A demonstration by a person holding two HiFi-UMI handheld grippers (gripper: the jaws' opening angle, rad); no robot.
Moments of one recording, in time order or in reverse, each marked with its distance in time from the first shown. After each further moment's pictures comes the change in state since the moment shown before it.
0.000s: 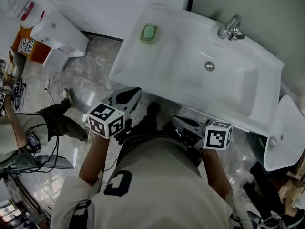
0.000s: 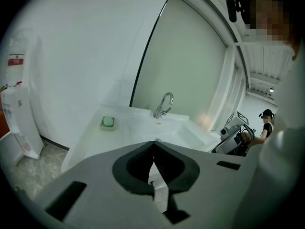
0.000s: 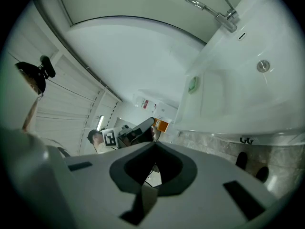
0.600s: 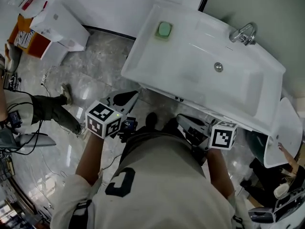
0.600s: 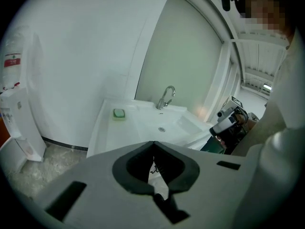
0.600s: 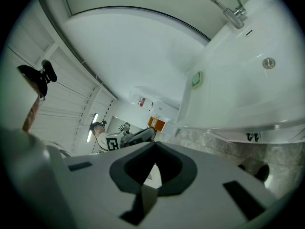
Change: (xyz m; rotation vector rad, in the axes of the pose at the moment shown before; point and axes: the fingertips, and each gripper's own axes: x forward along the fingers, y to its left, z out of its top) left arm -0.050 0.041 -0.059 0.055 0.079 -0.025; right arm 0.035 0.007 -0.026 -0.025 0.019 -0.040
